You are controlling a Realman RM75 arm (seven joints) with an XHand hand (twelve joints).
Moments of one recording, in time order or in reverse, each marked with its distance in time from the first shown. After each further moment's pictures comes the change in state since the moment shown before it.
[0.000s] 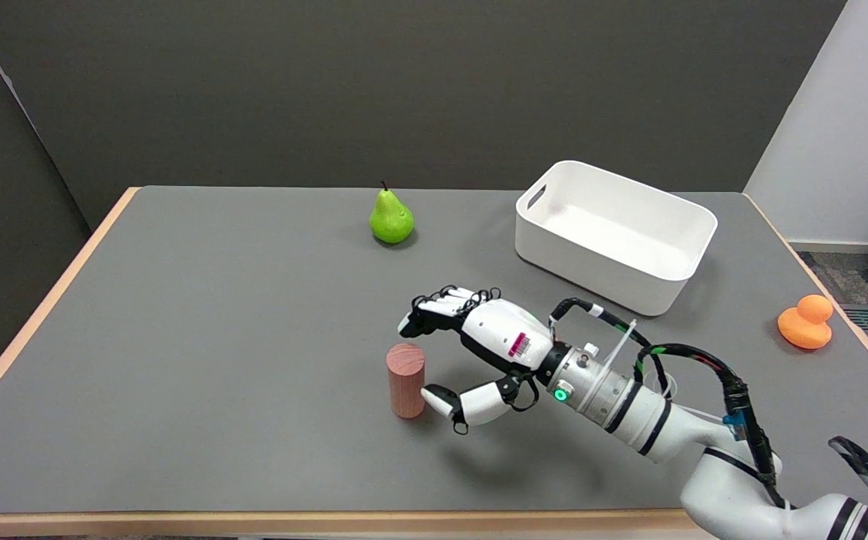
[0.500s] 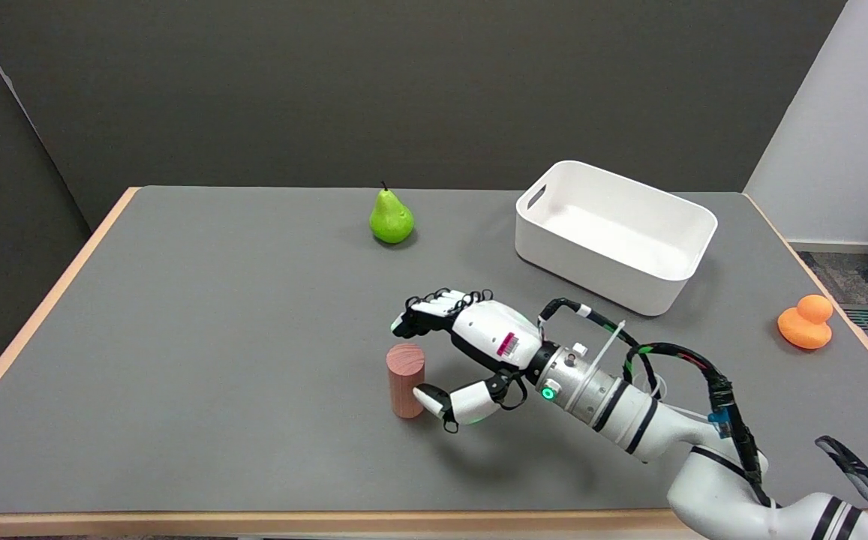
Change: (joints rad) arm 0.025 -0.032 -0.016 -0.003 -0.003 -0.063 -0.014
